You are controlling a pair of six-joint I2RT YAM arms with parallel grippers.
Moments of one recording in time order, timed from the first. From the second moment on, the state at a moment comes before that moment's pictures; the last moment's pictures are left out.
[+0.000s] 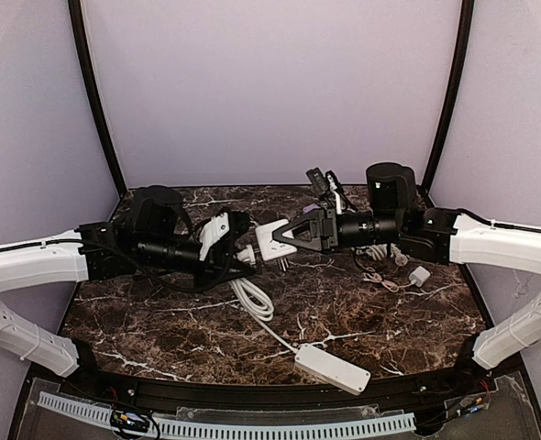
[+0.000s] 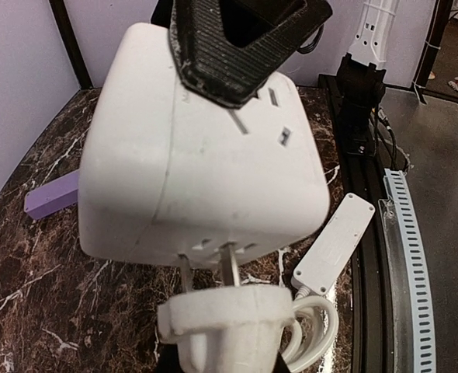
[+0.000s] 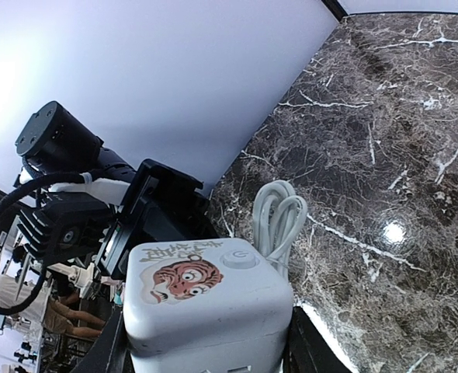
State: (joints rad) left arm -0.91 1.23 0.94 -0.20 0.39 0.26; right arm 0.88 1.33 1.01 0.04 -0.53 0.72
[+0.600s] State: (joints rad) left arm -0.90 1.22 0.93 -0.27 0.37 0.24; right arm 0.71 1.12 0.94 -0.04 -0.36 0.71
